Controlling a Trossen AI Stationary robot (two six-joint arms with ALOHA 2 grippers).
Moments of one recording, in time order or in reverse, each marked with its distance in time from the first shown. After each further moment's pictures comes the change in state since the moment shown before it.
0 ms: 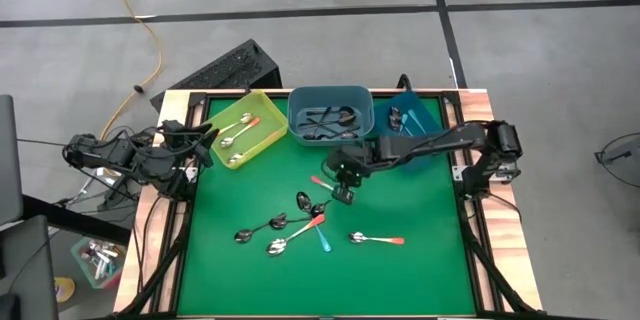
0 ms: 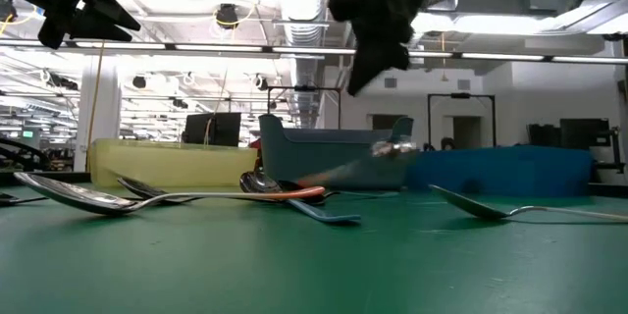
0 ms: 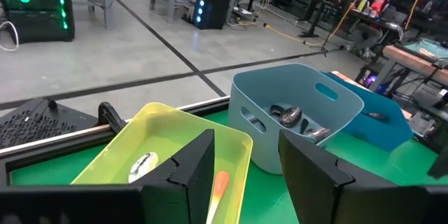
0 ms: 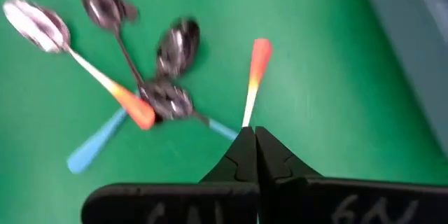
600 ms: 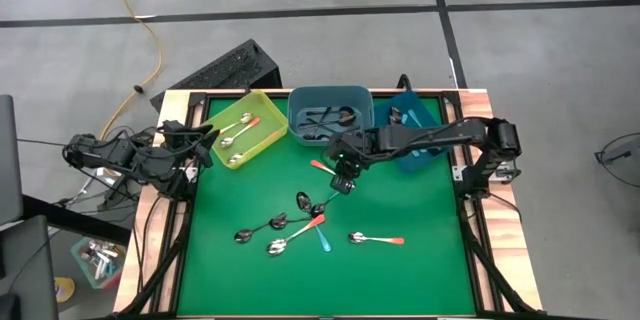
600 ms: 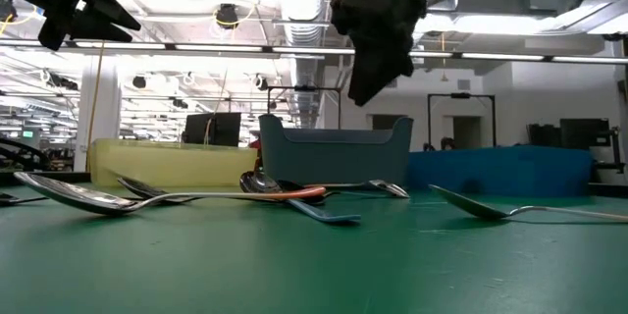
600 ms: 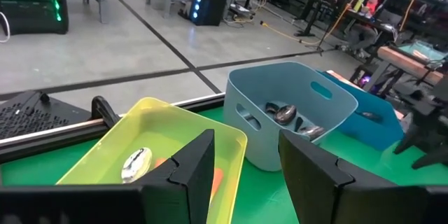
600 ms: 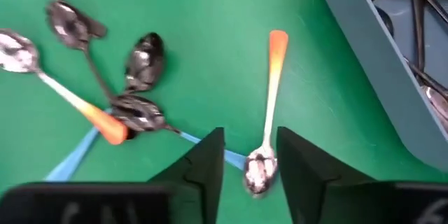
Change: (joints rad) left arm 0.000 0.000 0.000 0.000 0.018 -0.027; right arm -0.064 0.001 -0.003 -0.016 0.024 0.011
